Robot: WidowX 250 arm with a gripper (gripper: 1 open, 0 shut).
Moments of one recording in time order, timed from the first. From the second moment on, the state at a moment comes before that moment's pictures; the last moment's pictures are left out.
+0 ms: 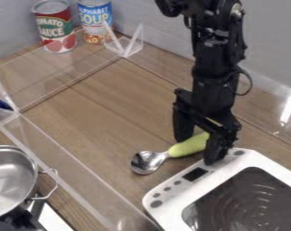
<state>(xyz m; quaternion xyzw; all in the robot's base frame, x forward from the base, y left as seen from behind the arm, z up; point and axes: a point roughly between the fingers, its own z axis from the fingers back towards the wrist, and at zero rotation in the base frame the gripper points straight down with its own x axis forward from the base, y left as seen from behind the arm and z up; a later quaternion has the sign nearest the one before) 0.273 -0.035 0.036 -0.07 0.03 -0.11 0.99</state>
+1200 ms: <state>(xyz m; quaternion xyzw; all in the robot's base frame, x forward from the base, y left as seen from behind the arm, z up) 0.273 -0.007 0.038 -0.08 0.07 -0.20 0.97</state>
